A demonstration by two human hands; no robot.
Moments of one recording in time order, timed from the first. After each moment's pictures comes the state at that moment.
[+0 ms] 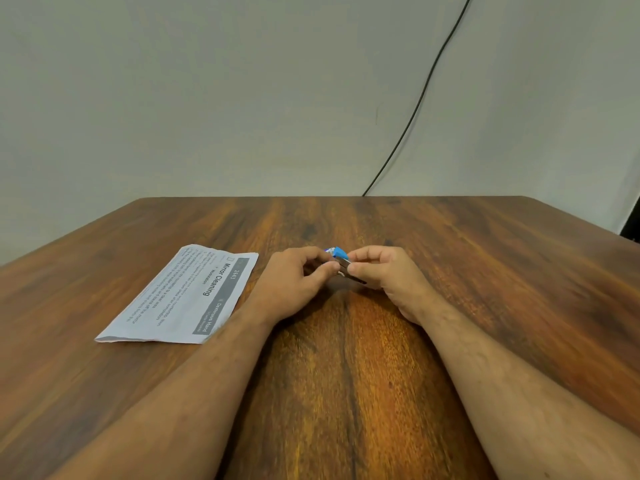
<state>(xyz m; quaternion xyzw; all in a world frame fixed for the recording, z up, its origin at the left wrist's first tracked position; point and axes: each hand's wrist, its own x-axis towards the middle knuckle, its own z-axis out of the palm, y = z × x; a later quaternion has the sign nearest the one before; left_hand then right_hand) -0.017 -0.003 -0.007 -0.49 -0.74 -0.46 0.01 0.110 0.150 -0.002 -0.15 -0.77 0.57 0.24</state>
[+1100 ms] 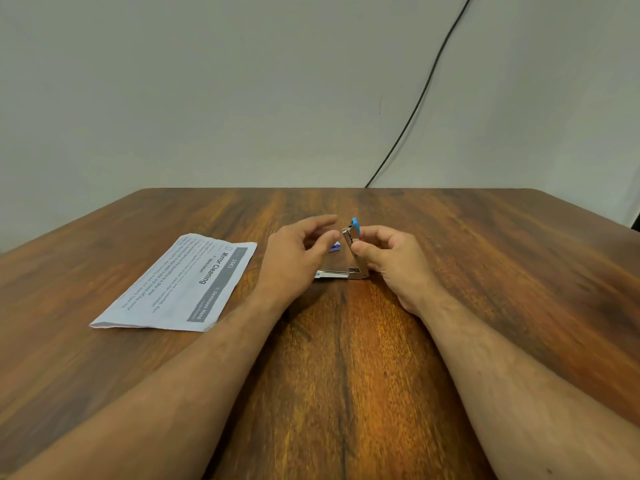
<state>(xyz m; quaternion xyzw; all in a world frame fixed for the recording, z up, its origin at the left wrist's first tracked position) 0.000 0.009 0.004 -0.44 -0.71 -0.55 0.05 0.106 0.152 -0.008 -0.14 -0.73 0.58 0.33</state>
